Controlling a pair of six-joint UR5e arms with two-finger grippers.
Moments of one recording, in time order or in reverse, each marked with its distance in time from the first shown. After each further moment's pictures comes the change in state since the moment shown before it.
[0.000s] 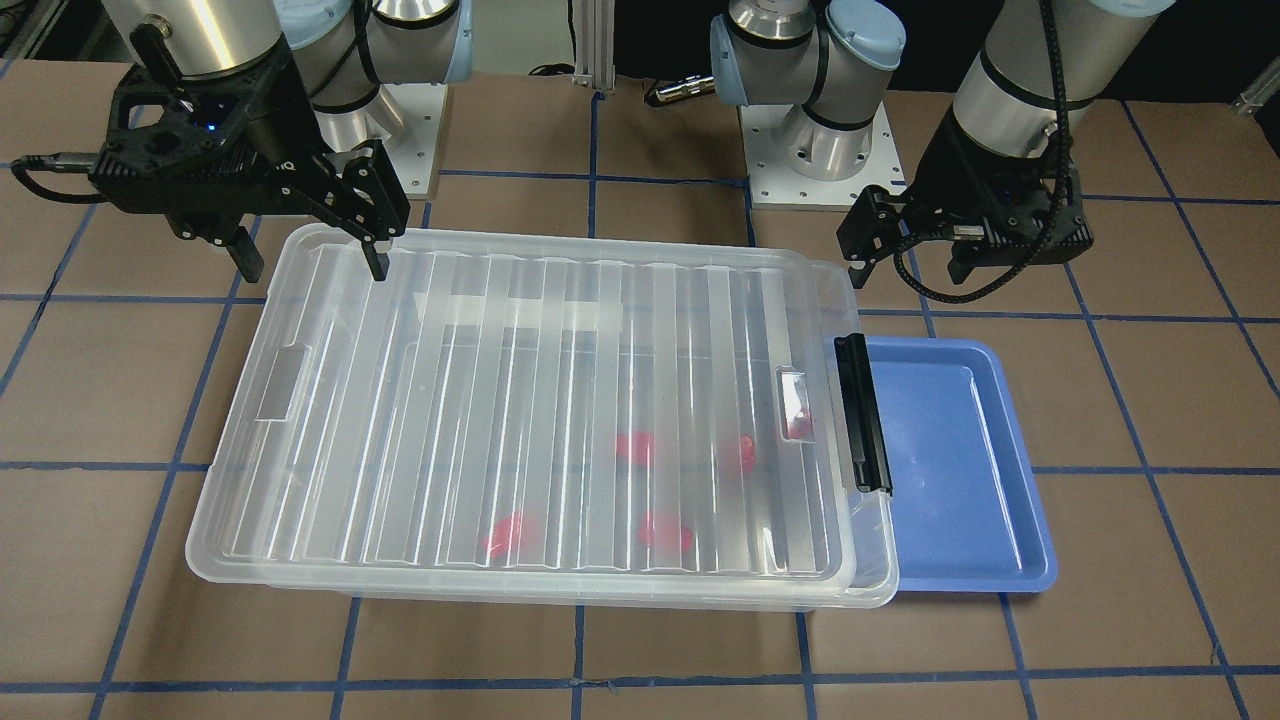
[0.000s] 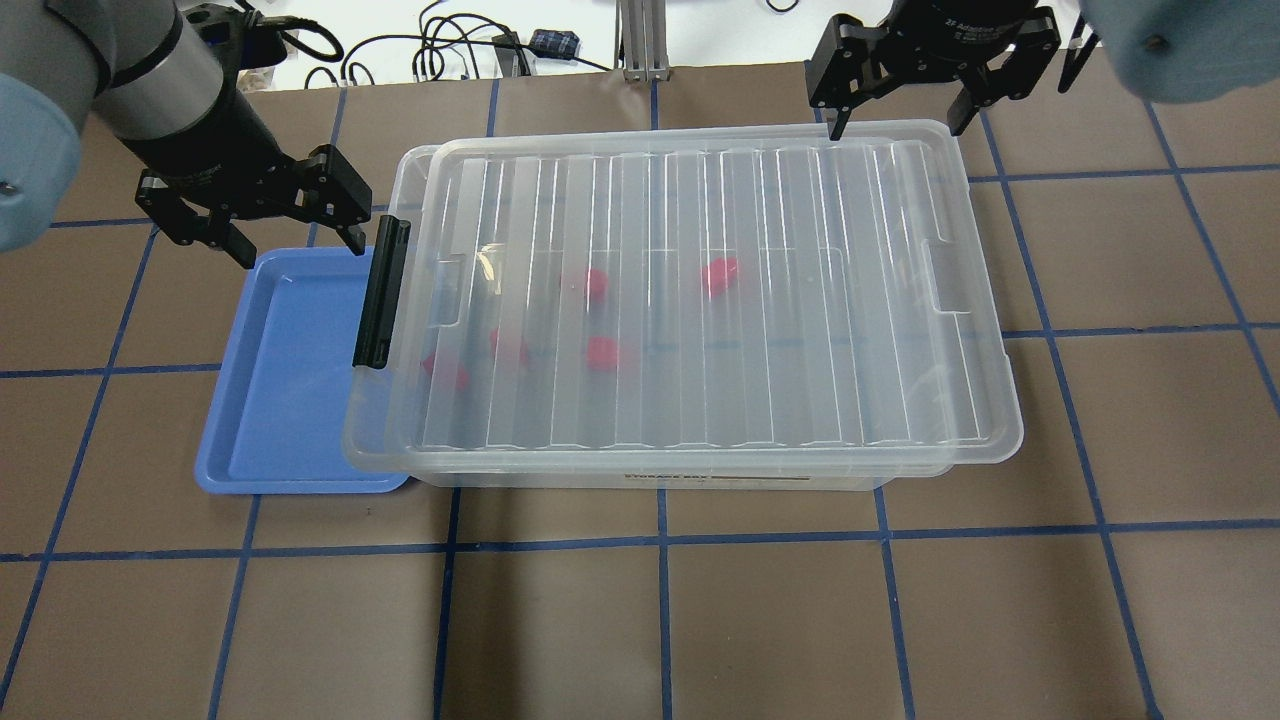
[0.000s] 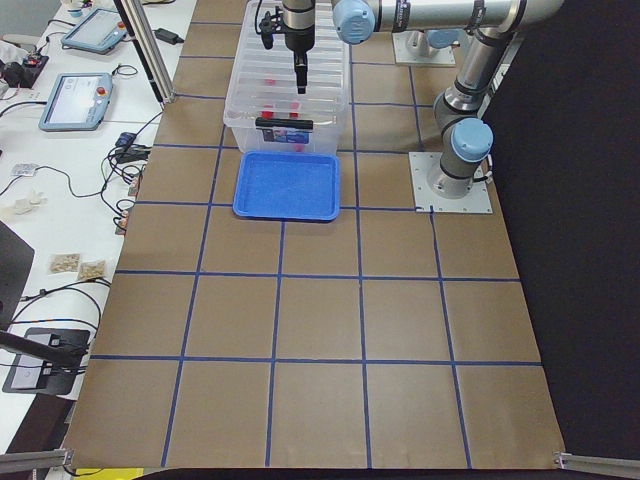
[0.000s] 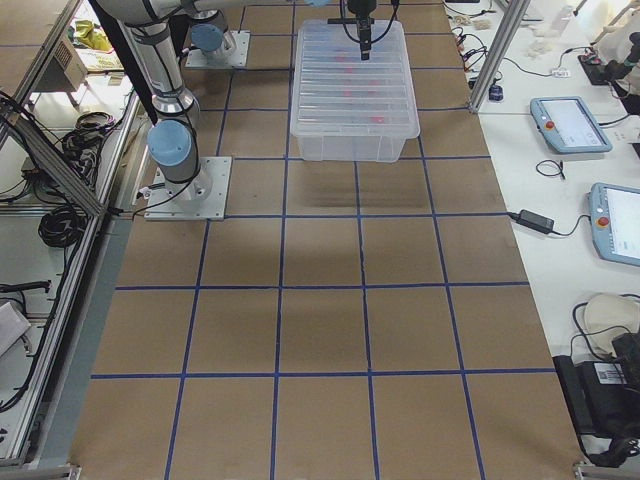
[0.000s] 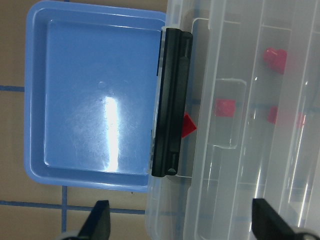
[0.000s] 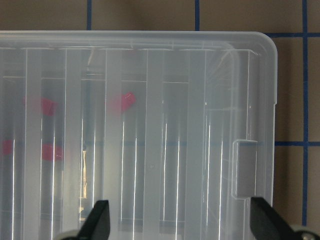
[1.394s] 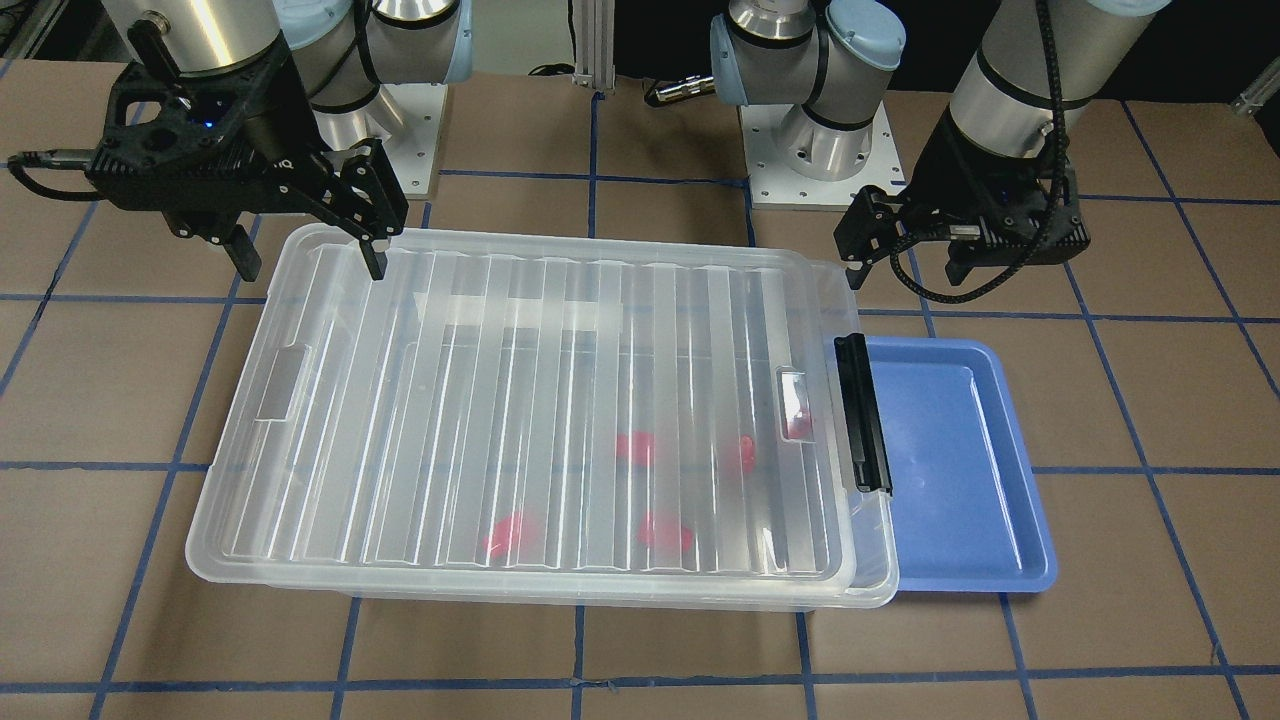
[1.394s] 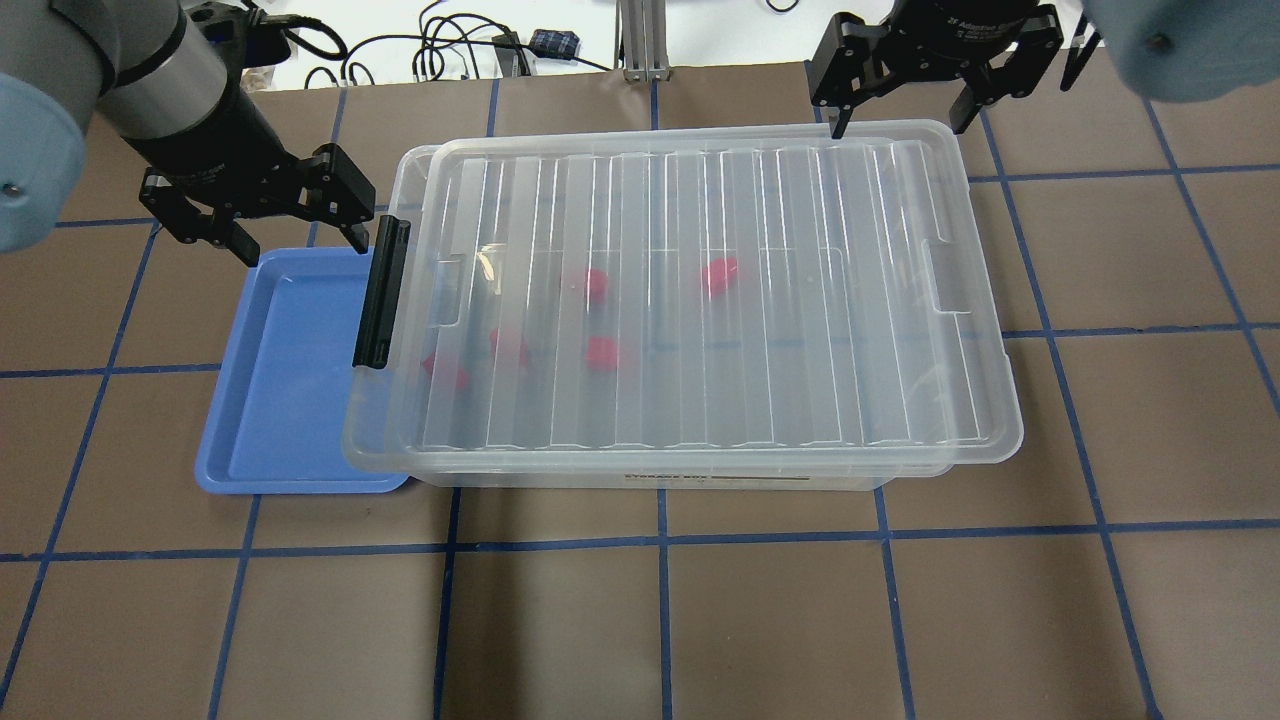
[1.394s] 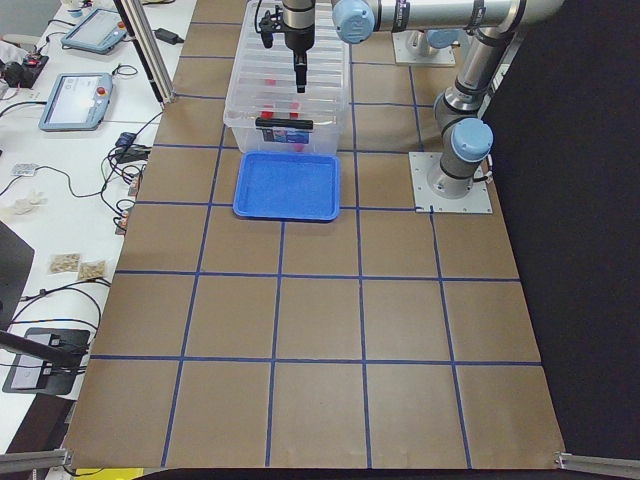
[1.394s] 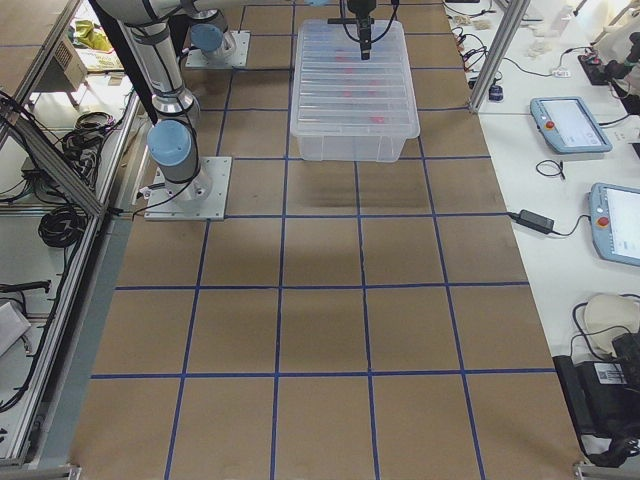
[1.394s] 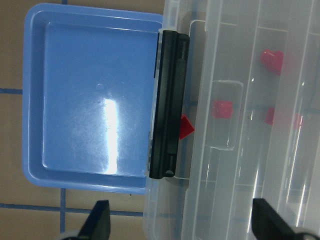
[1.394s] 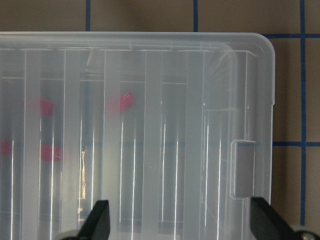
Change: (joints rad) left arm -0.005 -0.001 0.000 0.007 -0.002 0.001; right arm 0.000 -0.001 -0.001 0.000 -0.003 0.001
